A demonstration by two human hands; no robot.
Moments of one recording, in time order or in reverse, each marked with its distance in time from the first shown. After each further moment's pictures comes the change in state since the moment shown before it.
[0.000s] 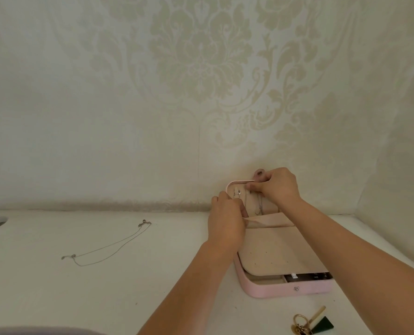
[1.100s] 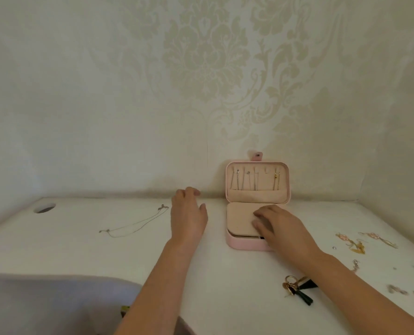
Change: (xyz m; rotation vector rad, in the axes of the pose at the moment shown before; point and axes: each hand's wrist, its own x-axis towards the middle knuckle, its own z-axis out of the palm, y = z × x) left_hand -0.045 -0.062 -0.041 0.067 0.261 -0.163; right_hand -0.120 0.054 -0.003 -0.323 -0.178 -0.480
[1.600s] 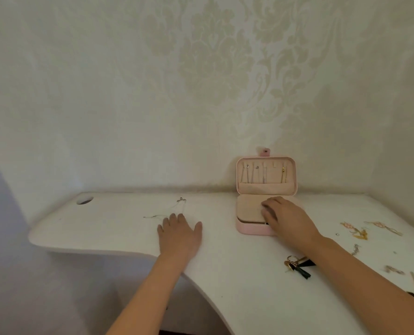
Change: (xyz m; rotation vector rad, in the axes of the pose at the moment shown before) left_hand -0.064 -0.034 -0.041 0.489 -0.277 -0.243; right_hand -0.008 -0.004 -0.005 -0.039 -0.026 -0.043
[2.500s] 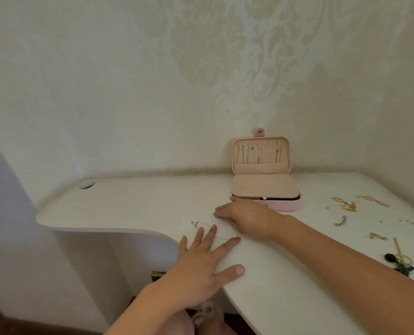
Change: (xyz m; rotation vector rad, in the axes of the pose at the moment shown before) left_hand -0.126 0.008 -0.025 0.040 -0.426 0.541; right_hand -0.008 -0.058 0.024 -0.131 -0.285 -0.564
